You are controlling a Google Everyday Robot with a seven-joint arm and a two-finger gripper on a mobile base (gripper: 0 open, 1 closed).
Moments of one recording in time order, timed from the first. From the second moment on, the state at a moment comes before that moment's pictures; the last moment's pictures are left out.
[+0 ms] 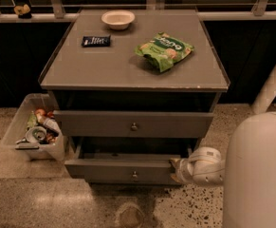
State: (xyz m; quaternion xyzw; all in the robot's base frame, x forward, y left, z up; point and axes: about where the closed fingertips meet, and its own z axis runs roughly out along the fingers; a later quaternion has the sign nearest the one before) arm 0.549 -0.190 0.389 -0.71 0.67 -0.07 0.22
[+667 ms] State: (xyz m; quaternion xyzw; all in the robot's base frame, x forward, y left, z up) arm 0.530 -0.193 0.384 -0.73 0.65 -0.07 0.20
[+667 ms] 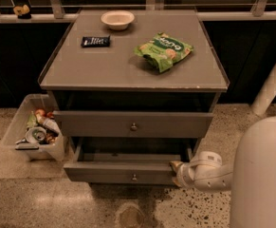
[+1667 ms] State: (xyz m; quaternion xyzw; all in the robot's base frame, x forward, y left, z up) arm 0.517 -0.188 0.383 -0.75 0.63 -0.07 0.20
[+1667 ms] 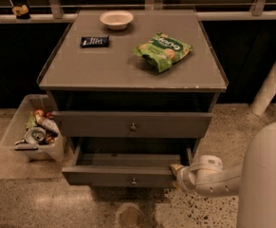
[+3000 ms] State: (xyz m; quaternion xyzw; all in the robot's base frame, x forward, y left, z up) arm 0.478 -0.198 0.382 -0.77 0.61 -0.06 0.18
